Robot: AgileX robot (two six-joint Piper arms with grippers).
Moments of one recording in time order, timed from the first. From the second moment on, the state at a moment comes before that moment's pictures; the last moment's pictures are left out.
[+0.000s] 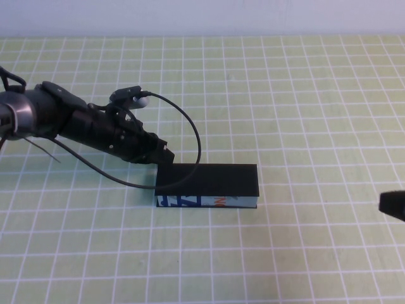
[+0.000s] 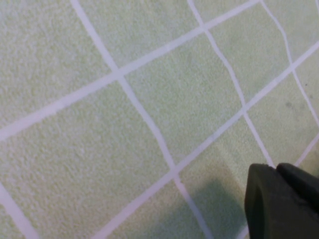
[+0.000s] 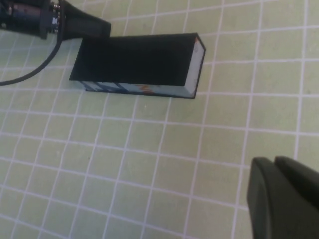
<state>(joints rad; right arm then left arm) 0.10 0.86 -0.63 0.73 0.74 -0.35 -0.18 2.15 -1.45 -1.03 0.86 1.00</state>
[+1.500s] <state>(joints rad) 0.82 1.83 -1.23 -0.07 0.41 -0.66 -0.18 2.15 -1.45 -1.01 0.88 0.98</state>
